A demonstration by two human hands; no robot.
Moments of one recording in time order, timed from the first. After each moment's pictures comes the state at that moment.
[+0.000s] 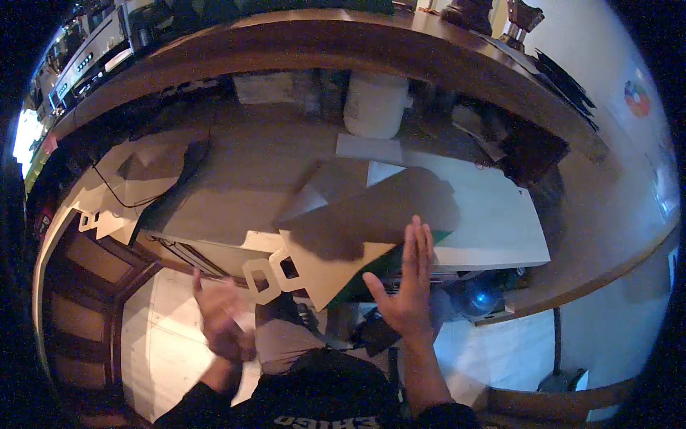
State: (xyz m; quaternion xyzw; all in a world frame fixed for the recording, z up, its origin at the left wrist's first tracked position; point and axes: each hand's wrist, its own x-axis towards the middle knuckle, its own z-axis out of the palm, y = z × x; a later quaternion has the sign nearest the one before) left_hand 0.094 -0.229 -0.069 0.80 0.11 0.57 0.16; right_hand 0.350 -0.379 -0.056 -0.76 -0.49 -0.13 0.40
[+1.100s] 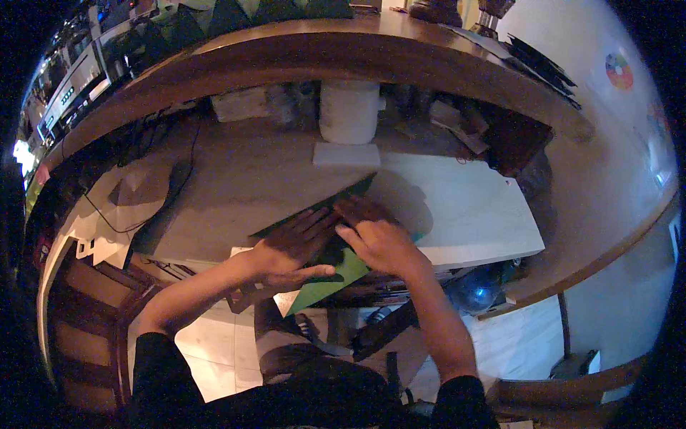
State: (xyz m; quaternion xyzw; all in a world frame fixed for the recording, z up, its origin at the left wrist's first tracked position) left_hand 0.254 -0.135 -0.063 0.99 -0.10 0.11 0.07; right_hand 0.419 -0.307 -0.008 -0.82 -0.55 0.11 0.10
